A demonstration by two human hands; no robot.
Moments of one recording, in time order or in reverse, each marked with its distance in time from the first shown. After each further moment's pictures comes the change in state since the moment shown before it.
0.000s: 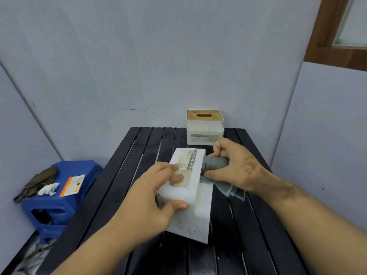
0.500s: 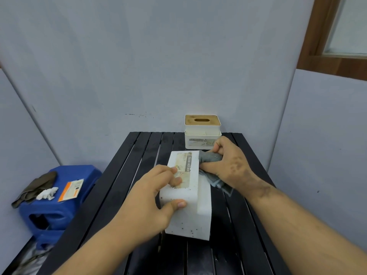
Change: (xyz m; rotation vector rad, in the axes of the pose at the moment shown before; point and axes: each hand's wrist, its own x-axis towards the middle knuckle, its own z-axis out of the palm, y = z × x) left_hand 0.001 0.001 0.000 0.015 -0.009 -0.006; right_hand 0.010 0.002 0.016 0.085 0.254 0.054
